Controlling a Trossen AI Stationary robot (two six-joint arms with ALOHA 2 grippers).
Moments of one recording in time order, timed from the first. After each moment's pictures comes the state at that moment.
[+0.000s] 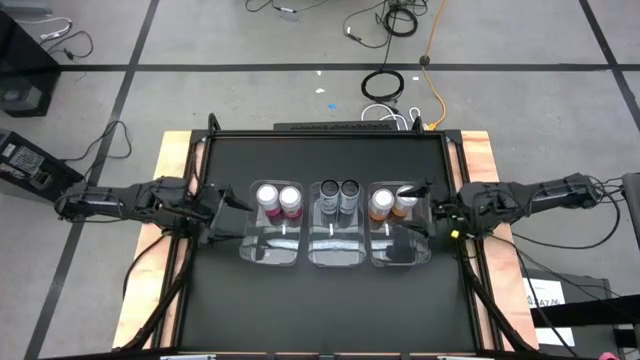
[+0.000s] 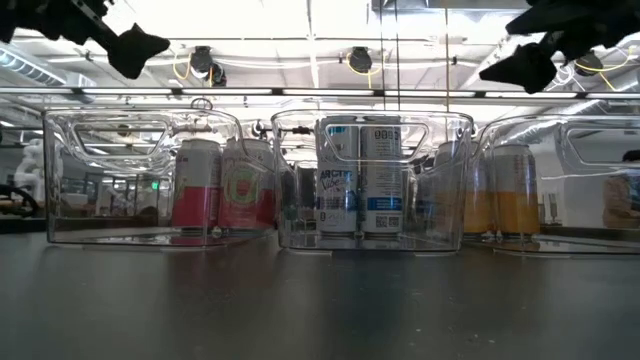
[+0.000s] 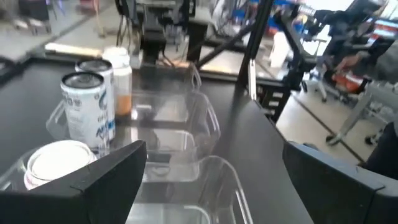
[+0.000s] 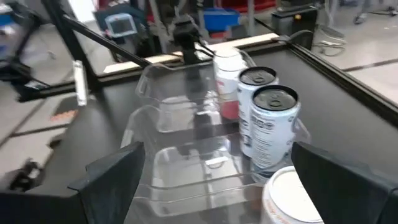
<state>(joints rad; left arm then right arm) -0.06 0.39 0.42 -0.23 0.18 -0.15 0.17 0.50 0.47 -0.26 0.23 0.25</state>
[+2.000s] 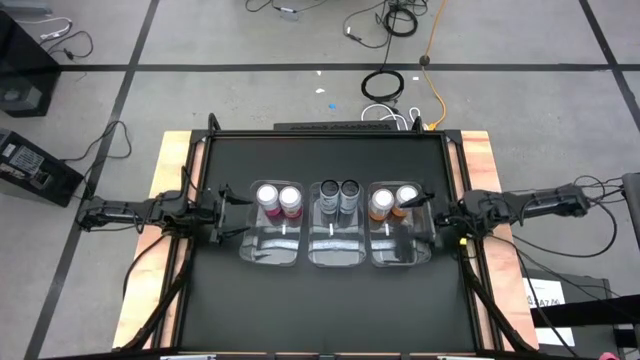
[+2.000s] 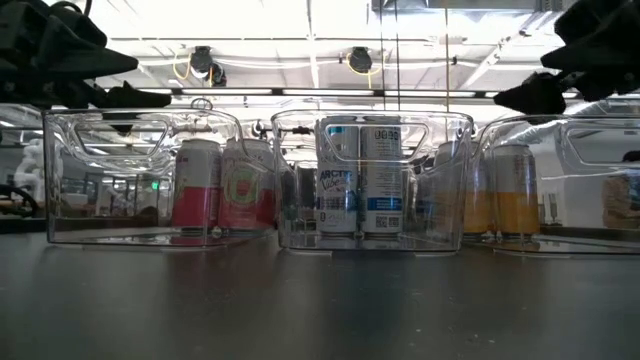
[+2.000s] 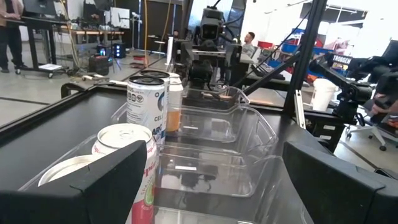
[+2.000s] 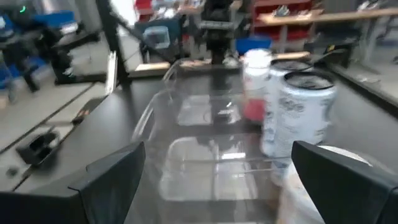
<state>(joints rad) -0.06 0.02 0.01 0.02 -0.02 -0.12 0.15 0.24 0.19 -0.10 0.08 0.12</state>
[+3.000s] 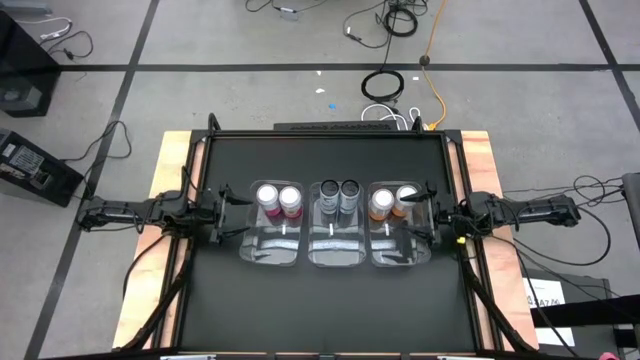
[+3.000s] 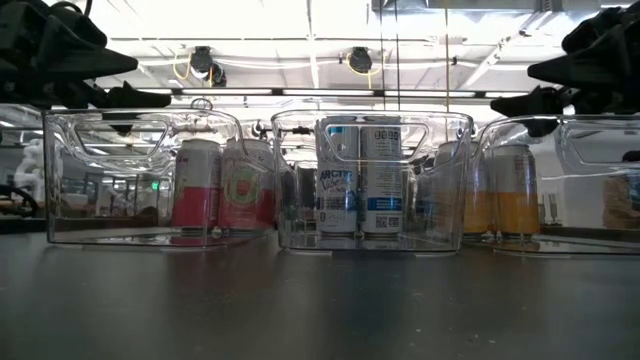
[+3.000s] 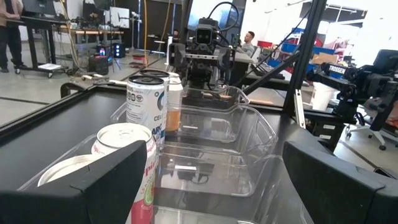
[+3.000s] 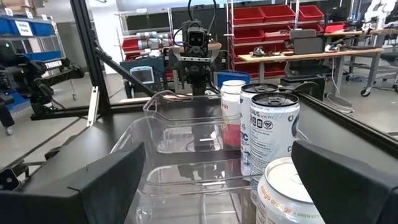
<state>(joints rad) -0.06 0.02 0.01 0.02 -0.01 -0.12 0.10 0.04 0.01 0.04 0.12 0.09</state>
